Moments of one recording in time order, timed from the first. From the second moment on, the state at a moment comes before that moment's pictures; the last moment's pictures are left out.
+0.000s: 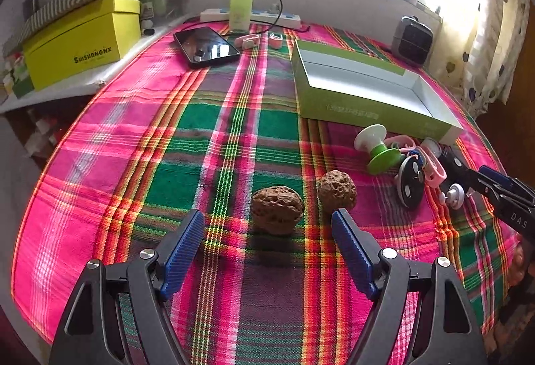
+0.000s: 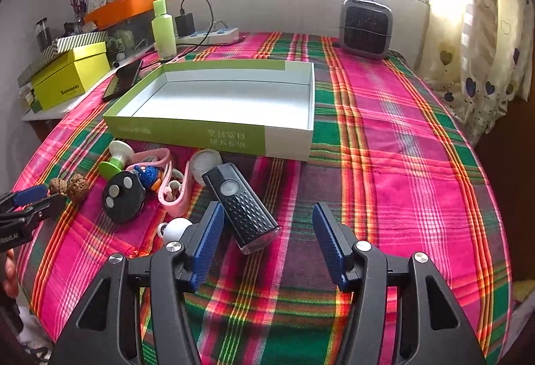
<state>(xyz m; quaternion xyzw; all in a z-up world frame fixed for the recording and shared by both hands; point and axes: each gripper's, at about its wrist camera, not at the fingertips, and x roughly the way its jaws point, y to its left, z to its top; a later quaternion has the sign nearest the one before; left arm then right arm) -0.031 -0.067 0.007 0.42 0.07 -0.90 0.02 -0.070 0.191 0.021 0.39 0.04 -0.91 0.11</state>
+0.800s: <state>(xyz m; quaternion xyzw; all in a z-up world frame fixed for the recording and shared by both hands) -0.049 -0.070 0.004 0.43 0.04 -0.90 0.05 -0.094 0.178 0.010 0.43 0.05 -0.89 0.17</state>
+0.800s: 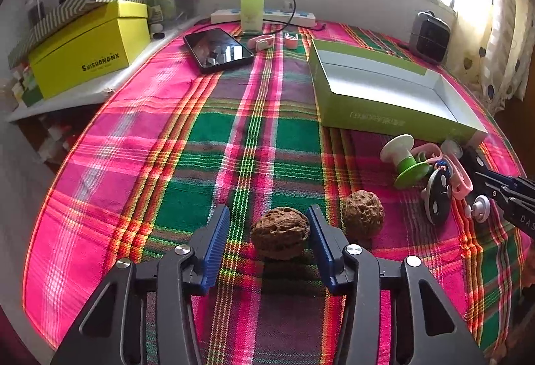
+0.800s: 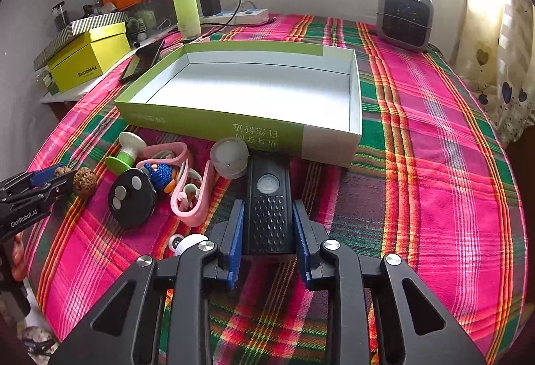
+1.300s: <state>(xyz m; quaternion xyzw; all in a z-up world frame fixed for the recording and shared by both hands) -0.050 -0.069 0.006 0.43 0.04 -0.90 0.06 -0.093 0.178 0.011 0.43 0.04 -0.89 0.17</state>
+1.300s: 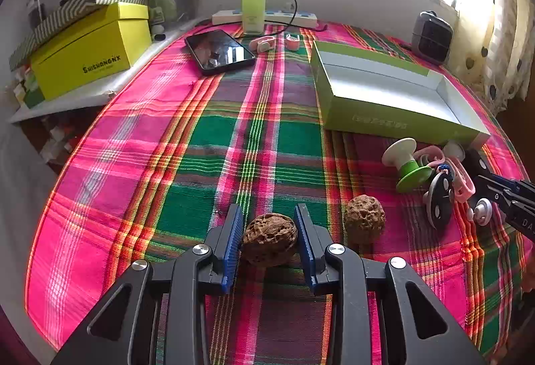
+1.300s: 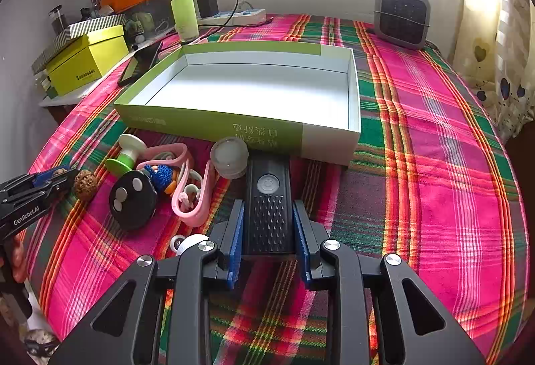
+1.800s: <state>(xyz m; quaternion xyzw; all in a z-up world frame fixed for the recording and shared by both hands) -0.057 -0.053 0.016 0.42 0.04 -0.90 0.02 -0.083 0.183 0.013 0.43 0.02 -0.89 0.16</state>
